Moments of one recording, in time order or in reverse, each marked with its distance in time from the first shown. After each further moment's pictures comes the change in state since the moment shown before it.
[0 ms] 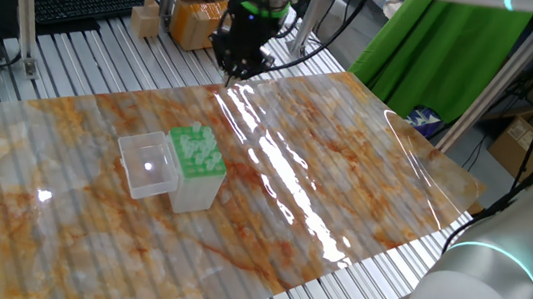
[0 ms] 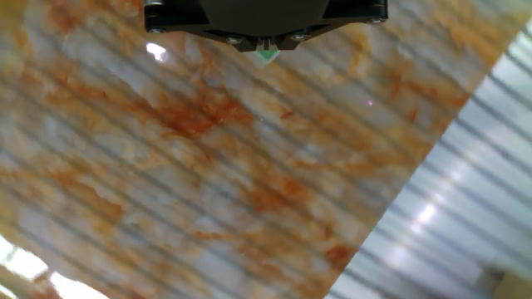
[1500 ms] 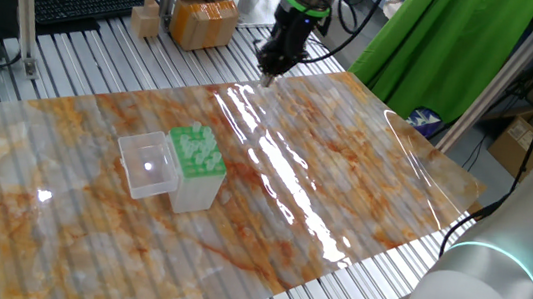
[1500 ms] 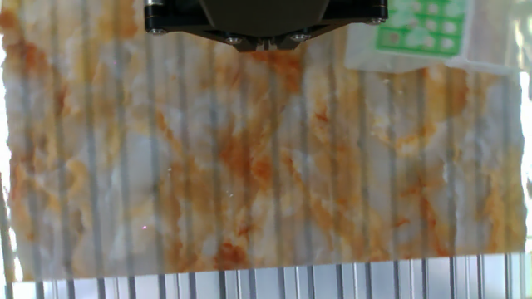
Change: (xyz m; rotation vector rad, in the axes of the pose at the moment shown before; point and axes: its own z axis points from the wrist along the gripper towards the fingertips) arm -0.082 -0.071 0.034 -0.051 0.073 -0.774
